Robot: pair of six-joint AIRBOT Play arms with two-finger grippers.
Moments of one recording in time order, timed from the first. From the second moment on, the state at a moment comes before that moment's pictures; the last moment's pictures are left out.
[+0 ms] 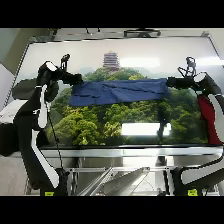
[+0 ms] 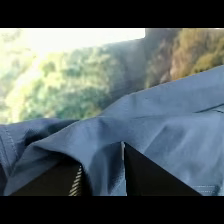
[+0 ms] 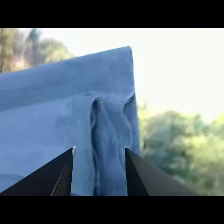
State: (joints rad) left arm 0.02 -2.14 2.05 1.05 -1.19 -1.28; right arm -0.19 -1.72 1.36 -1.02 0.70 1.21
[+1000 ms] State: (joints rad) left arm 0.05 -1.82 2.05 1.15 -1.28 -1.24; right arm -0.28 -2.03 1.71 -0.85 1.13 1.17
